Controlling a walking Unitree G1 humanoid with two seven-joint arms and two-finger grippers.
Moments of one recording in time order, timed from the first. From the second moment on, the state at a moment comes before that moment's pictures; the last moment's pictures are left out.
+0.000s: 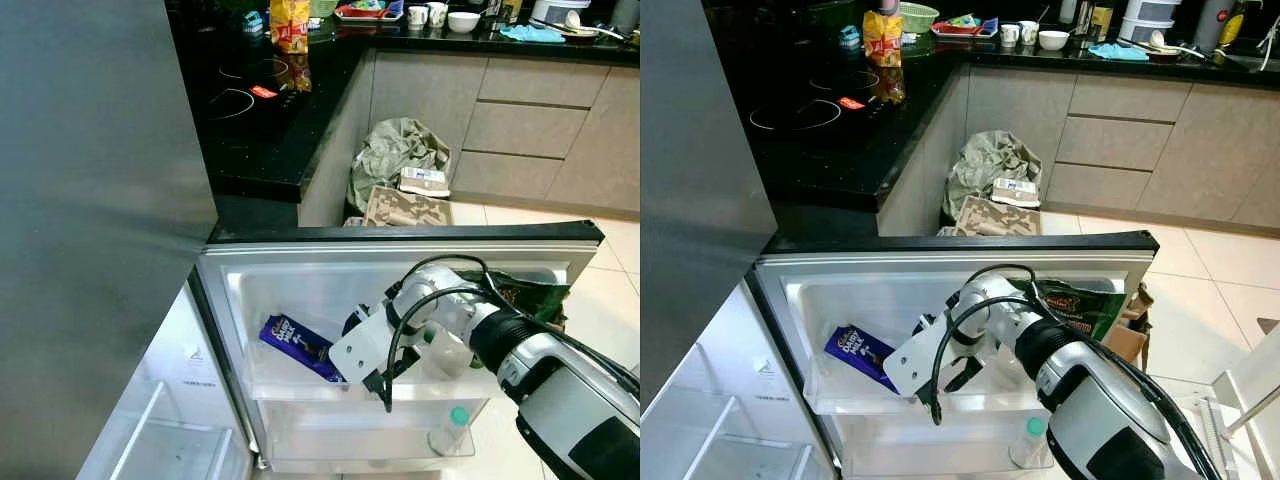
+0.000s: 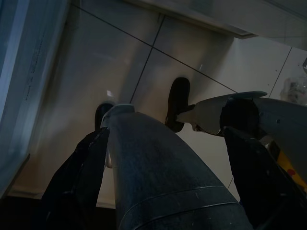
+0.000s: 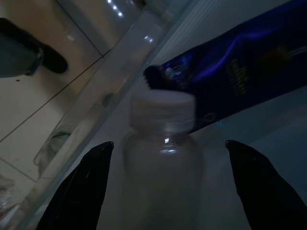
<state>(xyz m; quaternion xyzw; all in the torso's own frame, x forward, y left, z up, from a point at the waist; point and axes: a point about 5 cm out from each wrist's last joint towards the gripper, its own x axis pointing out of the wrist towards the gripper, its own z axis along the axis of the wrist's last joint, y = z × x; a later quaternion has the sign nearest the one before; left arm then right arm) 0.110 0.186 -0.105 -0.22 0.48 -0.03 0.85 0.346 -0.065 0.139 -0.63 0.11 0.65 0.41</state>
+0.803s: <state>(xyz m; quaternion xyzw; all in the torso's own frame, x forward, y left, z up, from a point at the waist) 0.110 0.185 -0.105 -0.22 0.48 -0.03 0.85 0.351 -0.059 0.128 -0.60 0.13 0.62 0.48</state>
